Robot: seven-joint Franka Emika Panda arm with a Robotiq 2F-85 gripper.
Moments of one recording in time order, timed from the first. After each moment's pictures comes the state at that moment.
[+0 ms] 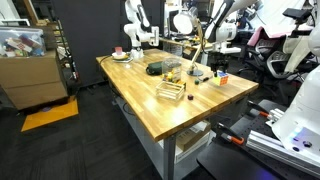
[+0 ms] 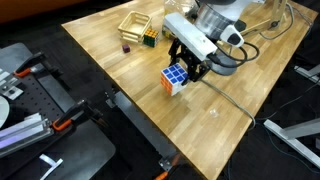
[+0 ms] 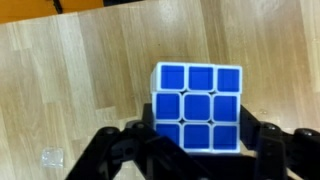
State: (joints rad) arm -0.36 0.60 -0.15 -1.92 0.03 2.21 -0.31
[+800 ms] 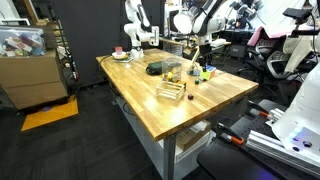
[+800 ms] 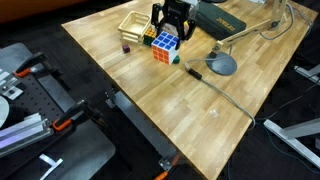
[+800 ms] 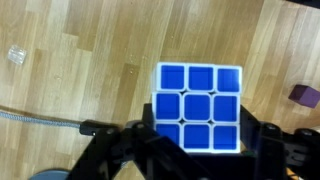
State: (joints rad) arm -0.20 0.44 -0.08 -2.03 -0.13 2.26 -0.39
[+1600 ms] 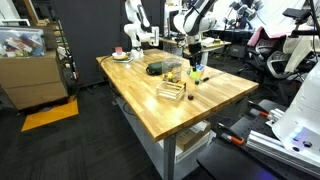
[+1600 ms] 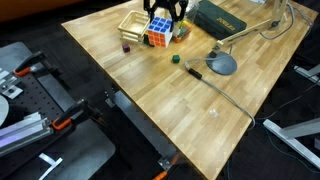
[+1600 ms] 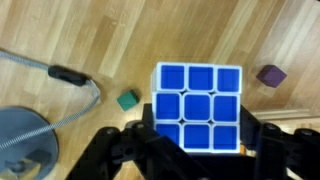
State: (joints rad) arm -0.13 0.44 -0.01 -2.00 -0.17 2.27 -0.42
